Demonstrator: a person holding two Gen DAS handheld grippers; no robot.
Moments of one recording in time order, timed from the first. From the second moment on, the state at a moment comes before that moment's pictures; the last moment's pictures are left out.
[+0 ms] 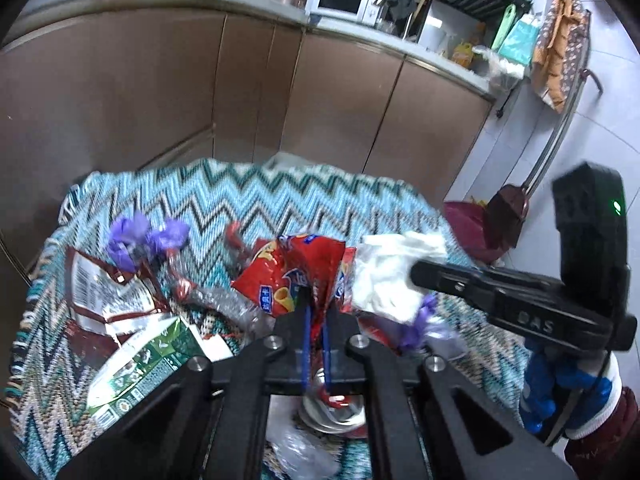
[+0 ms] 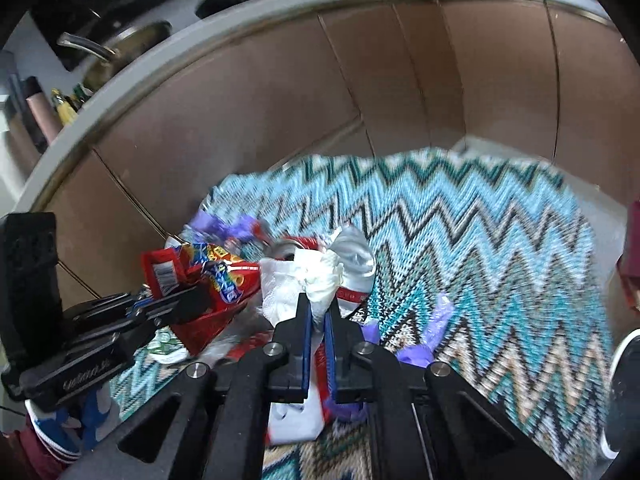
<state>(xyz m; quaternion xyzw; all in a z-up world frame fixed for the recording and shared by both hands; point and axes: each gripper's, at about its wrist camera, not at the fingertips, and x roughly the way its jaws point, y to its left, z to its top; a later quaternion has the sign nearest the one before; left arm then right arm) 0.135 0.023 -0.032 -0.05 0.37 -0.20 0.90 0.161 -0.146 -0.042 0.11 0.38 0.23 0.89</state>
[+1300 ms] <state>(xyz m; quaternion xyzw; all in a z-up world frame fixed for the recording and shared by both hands) 0.215 -0.518 -0.161 0.09 0.50 -0.43 0.75 0.097 -0.588 -0.175 0.15 0.45 -0.22 0.85</state>
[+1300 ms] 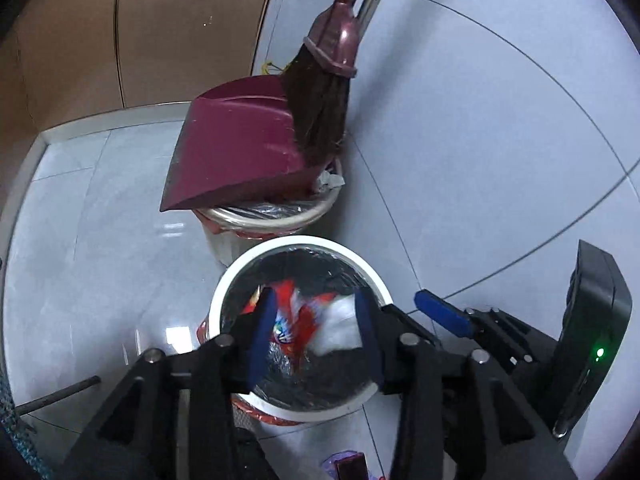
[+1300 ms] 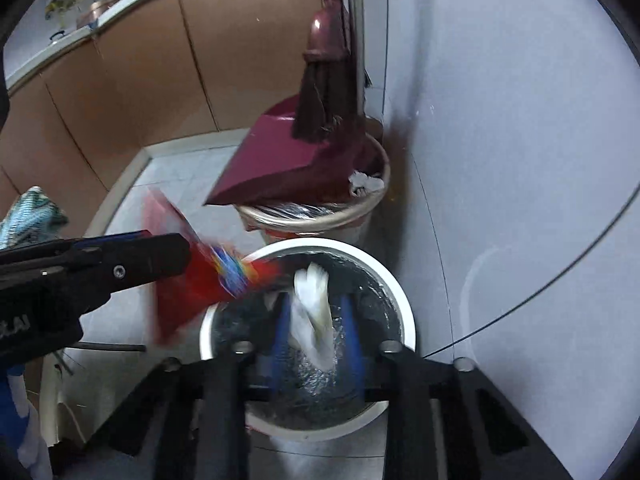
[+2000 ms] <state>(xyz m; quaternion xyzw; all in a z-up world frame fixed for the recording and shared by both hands) 0.109 -0.297 0.025 0.04 0.34 -0.43 0.84 0.011 -0.420 0.009 0.07 0.33 -0.14 0.93</state>
